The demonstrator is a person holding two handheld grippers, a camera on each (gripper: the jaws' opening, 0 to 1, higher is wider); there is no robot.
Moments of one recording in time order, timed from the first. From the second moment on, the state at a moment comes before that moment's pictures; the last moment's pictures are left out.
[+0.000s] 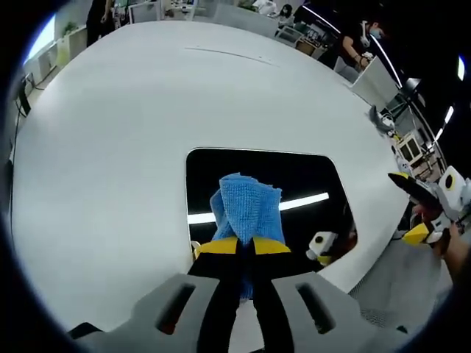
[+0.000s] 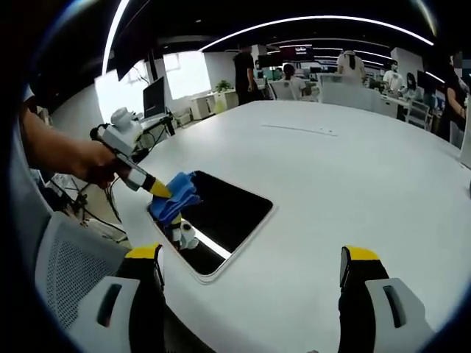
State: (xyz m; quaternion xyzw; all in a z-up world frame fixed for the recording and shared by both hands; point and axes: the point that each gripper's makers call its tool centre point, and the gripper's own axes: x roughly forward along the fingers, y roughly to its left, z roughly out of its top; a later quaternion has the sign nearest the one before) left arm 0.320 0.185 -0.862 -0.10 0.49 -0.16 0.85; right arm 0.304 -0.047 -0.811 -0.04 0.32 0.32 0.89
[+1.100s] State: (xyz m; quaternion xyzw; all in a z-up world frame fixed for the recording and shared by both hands) left arm 0.305 0.202 -0.863 -0.12 0.50 -0.15 0.84; right arm 0.308 -0.050 -0.813 -0.05 0.32 0.33 0.89
